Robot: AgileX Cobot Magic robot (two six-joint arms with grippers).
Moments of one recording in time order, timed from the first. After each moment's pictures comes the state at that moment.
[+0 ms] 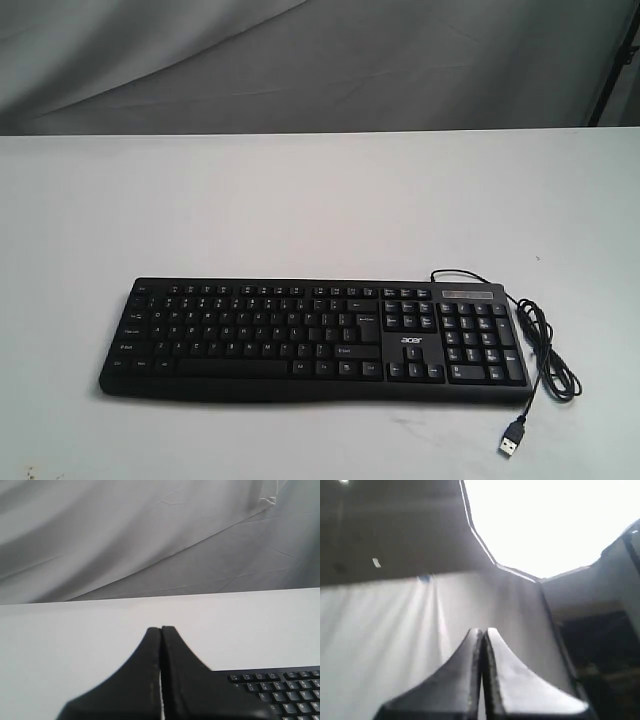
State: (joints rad) left arm 0.04 0.00 0.00 0.03 0.16 -0.02; right arm -0.05 0.00 0.00 0.01 -0.64 0.24
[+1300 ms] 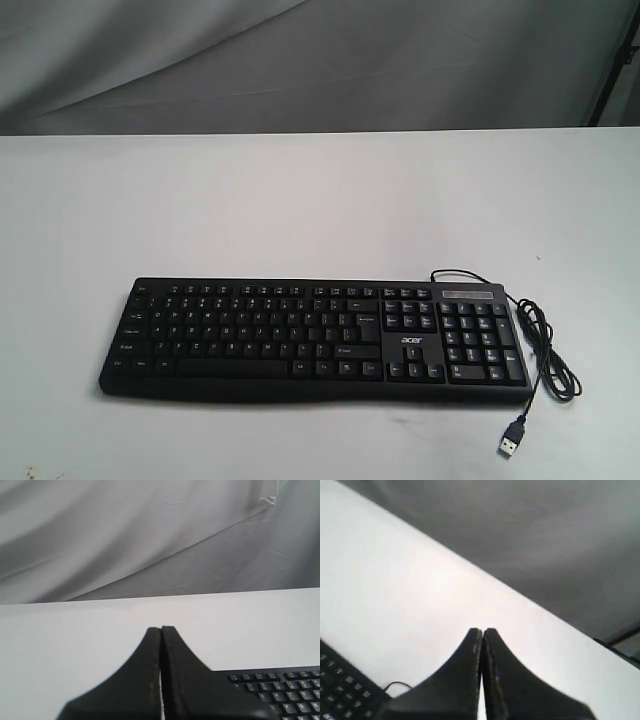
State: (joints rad) left arm 0.04 0.00 0.00 0.03 0.16 -0.02; right arm 0.09 1.47 -1.65 0.42 1.02 -0.78
